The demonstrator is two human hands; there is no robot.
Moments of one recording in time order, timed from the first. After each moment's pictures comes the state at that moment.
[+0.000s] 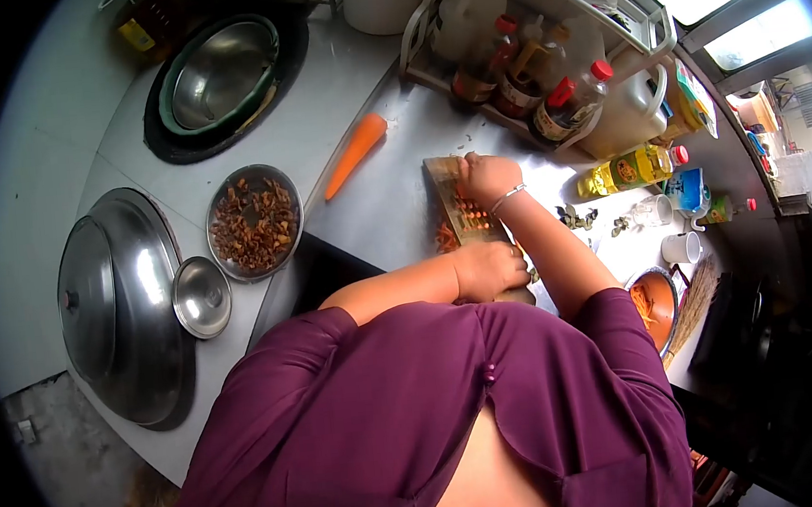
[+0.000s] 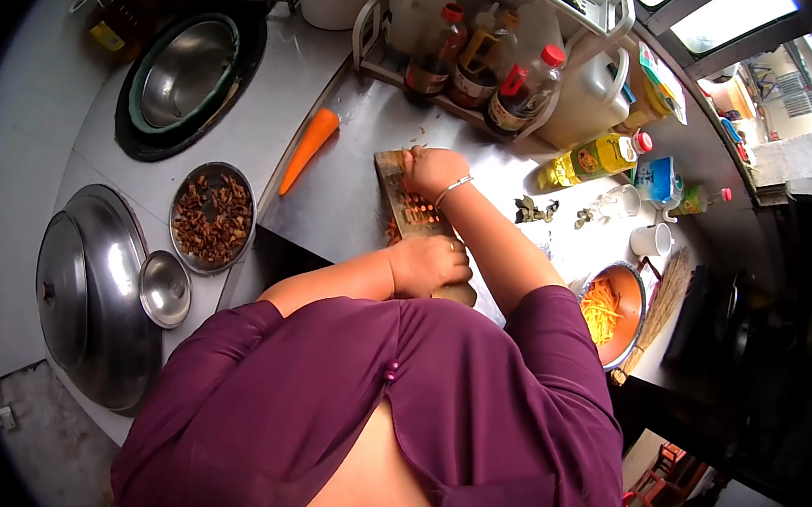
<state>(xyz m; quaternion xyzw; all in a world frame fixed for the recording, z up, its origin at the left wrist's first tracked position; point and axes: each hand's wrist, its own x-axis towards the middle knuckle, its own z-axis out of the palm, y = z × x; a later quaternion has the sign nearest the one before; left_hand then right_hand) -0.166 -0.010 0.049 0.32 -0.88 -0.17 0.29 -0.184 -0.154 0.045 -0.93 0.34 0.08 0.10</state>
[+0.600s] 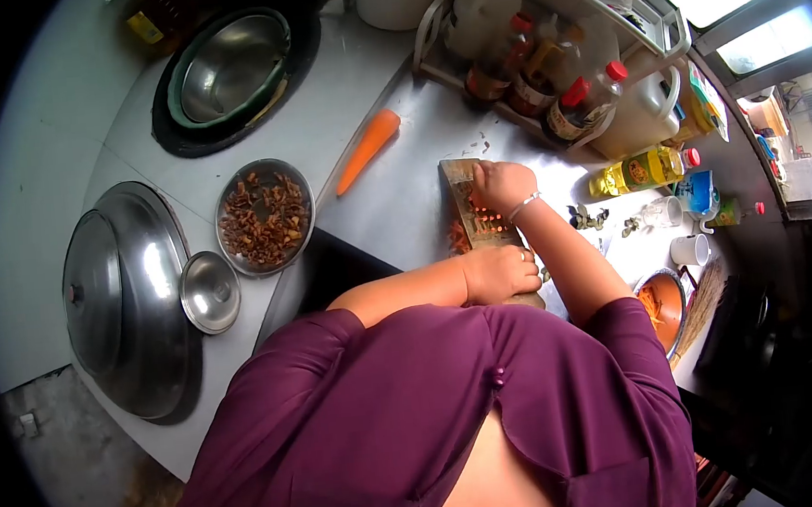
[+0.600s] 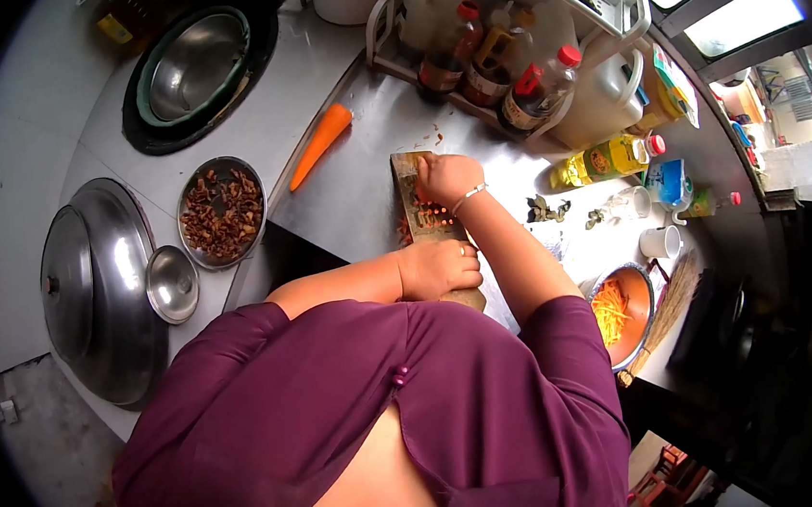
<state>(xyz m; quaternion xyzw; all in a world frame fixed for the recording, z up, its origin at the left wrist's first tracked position) -0.168 -0.002 0.041 0.30 -0.88 -0.15 0.34 -0.194 -0.146 0.040 -0.94 0.33 0.04 0.09</state>
